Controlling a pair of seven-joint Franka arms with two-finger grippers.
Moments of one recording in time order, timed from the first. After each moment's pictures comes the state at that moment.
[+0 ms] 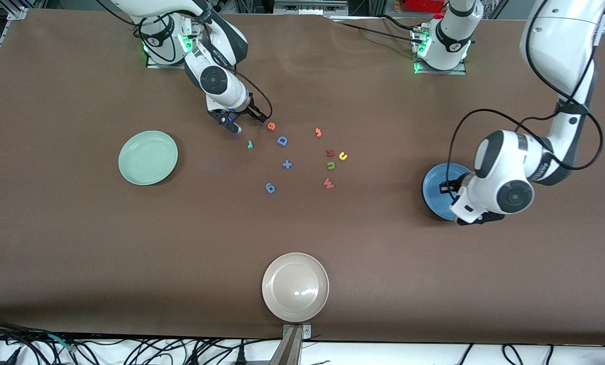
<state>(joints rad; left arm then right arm) 0.07 0.57 -0.18 -1.71 0.13 1.86 -0.30 0.03 0.38 0.71 -2.47 0.07 2.60 1.32</state>
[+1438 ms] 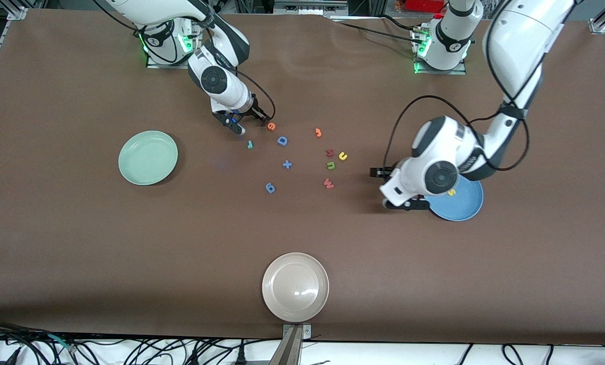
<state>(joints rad) 0.00 0.61 -0.47 -1.71 0.06 1.98 -0.44 0.04 0.43 0.71 -2.47 0.07 2.73 1.32</state>
